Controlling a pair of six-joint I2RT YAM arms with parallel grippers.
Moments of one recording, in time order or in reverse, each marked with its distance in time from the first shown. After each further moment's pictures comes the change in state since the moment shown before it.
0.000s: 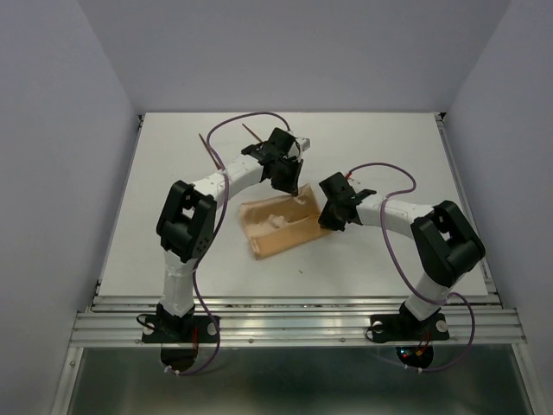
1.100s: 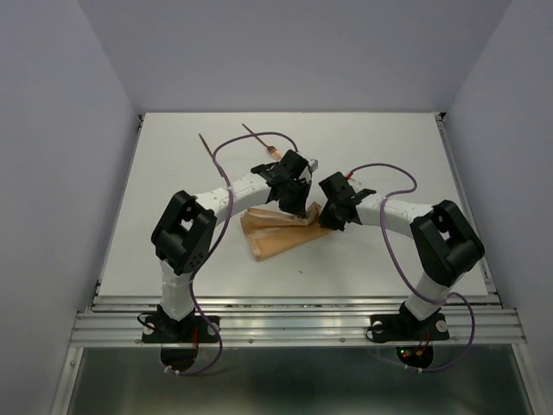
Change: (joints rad) left arm -0.128 -0.111 -0.188 0.043 -0.053 -0.148; right arm 0.000 0.005 0.005 0.000 0.005 0.034
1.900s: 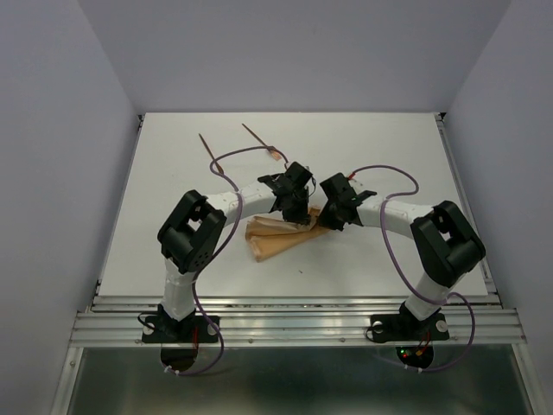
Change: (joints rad) left arm -0.038 0.037 -0.073 0.094 -0.097 -0.301; right arm 0.000 -0.005 -0.021 0.042 -0.002 0.040
